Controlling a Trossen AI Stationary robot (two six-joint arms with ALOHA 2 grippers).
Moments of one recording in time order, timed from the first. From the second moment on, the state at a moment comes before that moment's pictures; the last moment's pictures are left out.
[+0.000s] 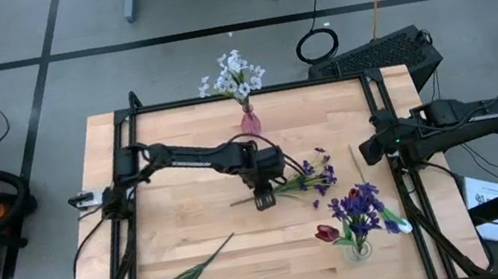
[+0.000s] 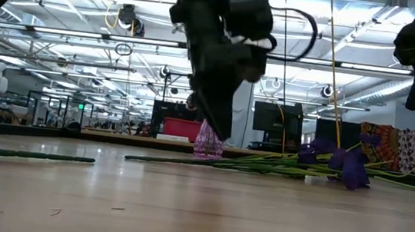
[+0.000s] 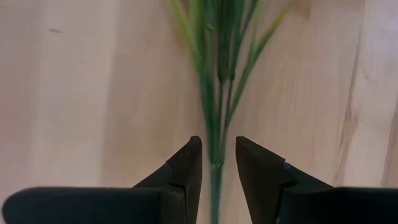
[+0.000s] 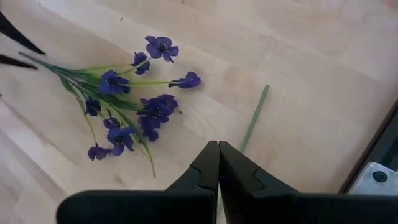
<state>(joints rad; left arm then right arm) 0.03 2.08 1.59 -0.73 0.15 -0.14 0.04 0.56 0.68 -1.20 0.22 1.11</state>
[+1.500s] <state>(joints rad) 0.03 1.49 1.07 0.31 -0.03 -0.49 0.04 0.57 0.68 -0.61 0.42 0.86</state>
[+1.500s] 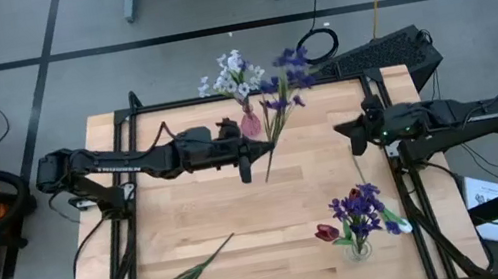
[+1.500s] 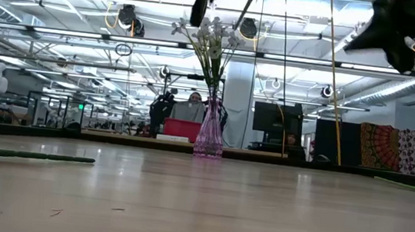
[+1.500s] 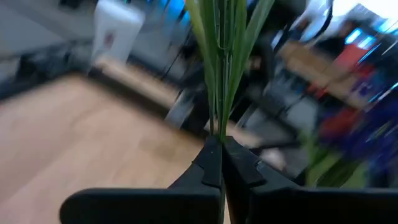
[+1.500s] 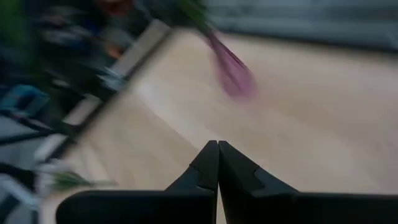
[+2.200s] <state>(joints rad) 0.07 1.51 1.22 0.35 0.05 -0.38 0.04 1.09 1.14 -0.27 0.33 0.40</state>
